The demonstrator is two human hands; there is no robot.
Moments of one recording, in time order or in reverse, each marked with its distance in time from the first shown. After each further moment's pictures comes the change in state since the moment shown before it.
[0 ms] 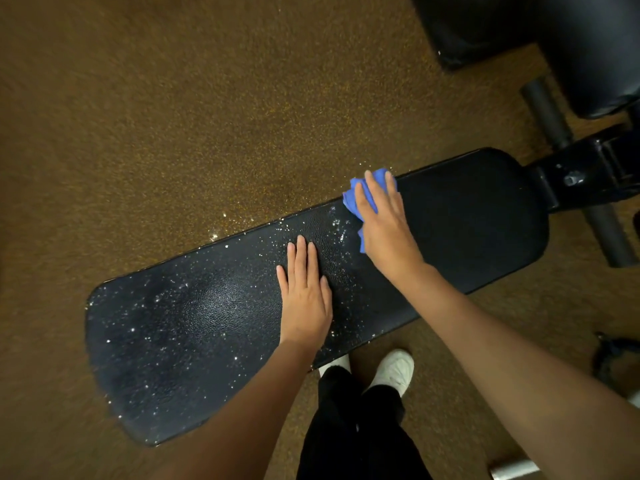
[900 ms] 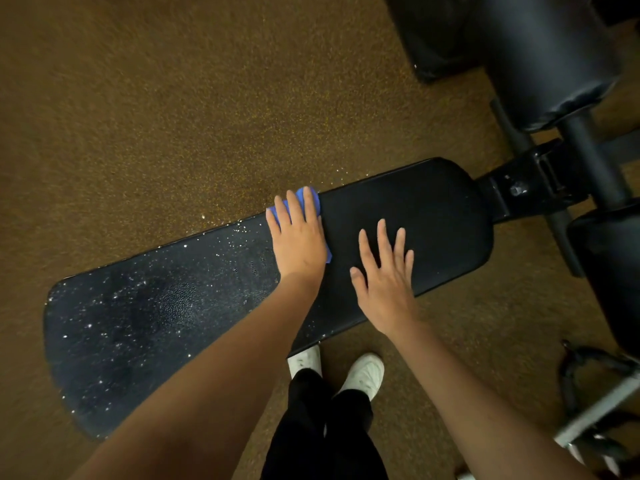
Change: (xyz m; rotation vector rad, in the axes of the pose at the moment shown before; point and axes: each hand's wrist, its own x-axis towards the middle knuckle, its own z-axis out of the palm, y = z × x) left_hand 0.081 0.082 -0.010 0.328 0.014 -0.102; right_hand -0.087 0.037 -0.030 -0.002 -0.237 0.229
